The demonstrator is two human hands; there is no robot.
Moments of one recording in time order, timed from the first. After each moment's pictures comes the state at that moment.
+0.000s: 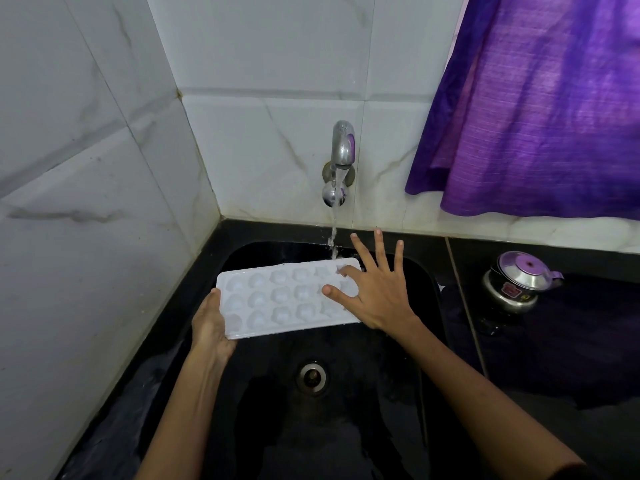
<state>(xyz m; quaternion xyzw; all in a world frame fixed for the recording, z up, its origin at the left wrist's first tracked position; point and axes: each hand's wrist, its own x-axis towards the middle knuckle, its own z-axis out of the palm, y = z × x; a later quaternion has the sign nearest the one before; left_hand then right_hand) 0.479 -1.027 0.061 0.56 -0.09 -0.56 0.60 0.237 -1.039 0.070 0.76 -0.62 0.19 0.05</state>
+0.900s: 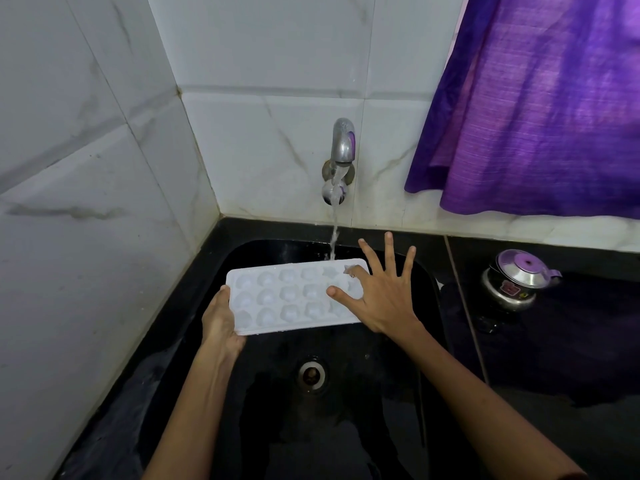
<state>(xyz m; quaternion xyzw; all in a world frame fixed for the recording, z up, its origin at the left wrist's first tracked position) 0.472 -1.033 0.049 0.56 -0.11 -0.58 0.58 0.233 -1.031 0.059 0.74 -0.64 0.20 0.07</state>
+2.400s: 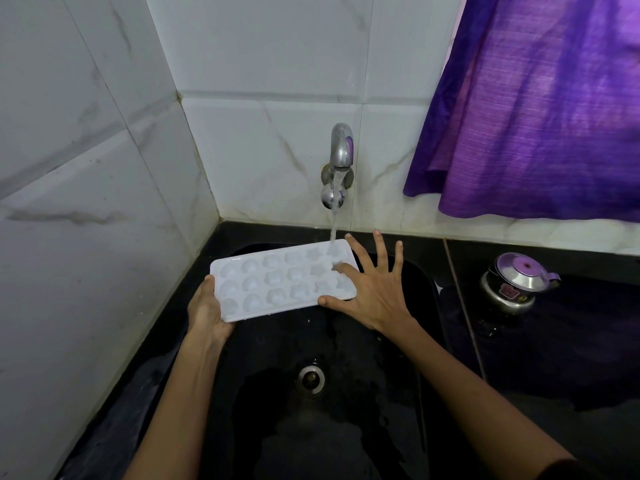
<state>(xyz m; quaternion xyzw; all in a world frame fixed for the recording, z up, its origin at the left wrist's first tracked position) 0.489 -1.057 0.058 0.53 -0.07 -0.58 0.62 0.235 -1.047 0.057 0.76 -0.59 0.23 0.13</state>
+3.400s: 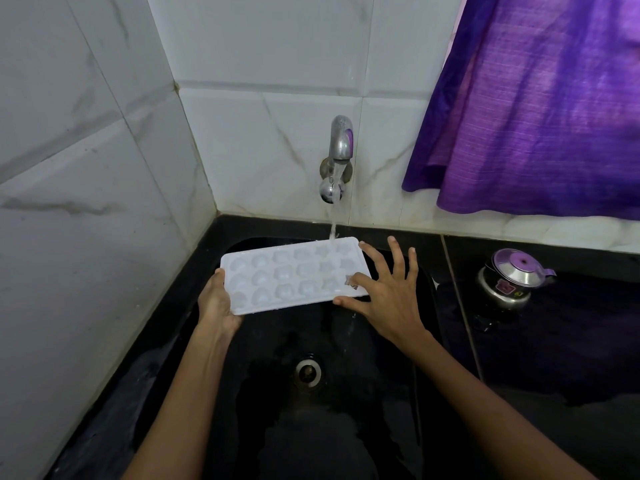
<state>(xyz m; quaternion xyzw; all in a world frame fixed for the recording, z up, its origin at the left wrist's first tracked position) 0.476 -1.059 0.051 0.52 -0.09 -0.60 0.60 0.217 -1.025 0.051 0.75 -0.58 0.27 0.16</state>
